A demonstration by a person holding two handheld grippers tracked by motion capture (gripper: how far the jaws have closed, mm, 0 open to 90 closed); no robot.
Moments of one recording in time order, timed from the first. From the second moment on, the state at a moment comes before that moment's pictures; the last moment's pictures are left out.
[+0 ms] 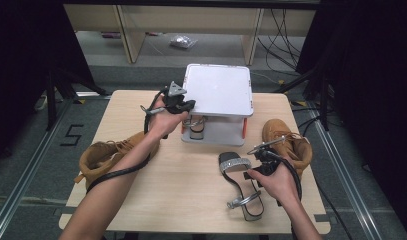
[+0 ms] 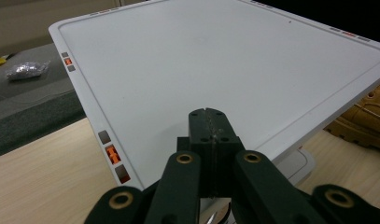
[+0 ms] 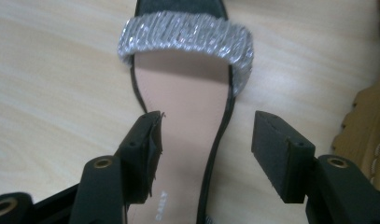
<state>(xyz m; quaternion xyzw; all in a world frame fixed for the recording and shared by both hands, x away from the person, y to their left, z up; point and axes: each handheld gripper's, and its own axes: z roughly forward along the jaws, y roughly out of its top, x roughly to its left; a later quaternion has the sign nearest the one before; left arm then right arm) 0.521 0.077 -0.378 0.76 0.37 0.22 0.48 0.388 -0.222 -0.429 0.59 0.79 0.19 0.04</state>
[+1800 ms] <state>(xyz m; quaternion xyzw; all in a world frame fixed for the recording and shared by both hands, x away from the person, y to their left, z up) 0.522 0.076 -0.378 0.76 0.37 0.22 0.48 0.398 -0.192 -0.461 0.58 0.81 0.05 -0.06</state>
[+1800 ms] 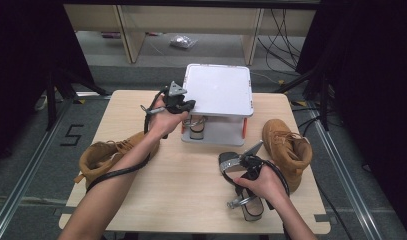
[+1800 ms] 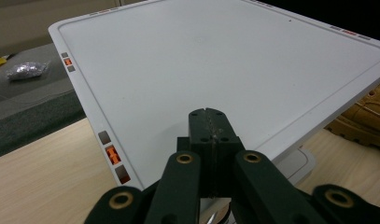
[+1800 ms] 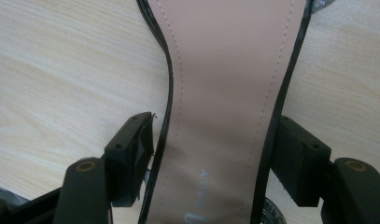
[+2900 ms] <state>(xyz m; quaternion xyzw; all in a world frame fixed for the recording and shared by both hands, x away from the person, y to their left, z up) 0.521 0.076 -0.378 0.76 0.37 0.22 0.48 0.404 -0.180 -0.469 0.60 0.80 0.01 -0.05</state>
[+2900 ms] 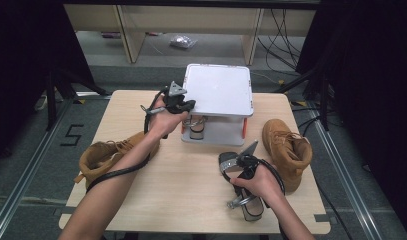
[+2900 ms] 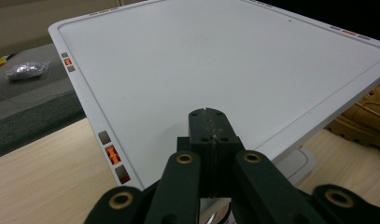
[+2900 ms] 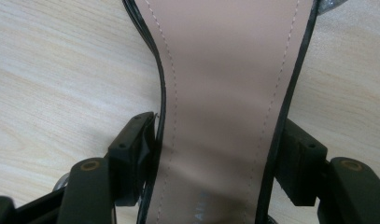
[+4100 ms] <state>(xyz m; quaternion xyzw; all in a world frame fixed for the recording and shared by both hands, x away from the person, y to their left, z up) 0.521 0.076 -0.378 0.76 0.37 0.22 0.48 0.400 -0.186 -0.470 0.61 0.79 0.03 -0.03</state>
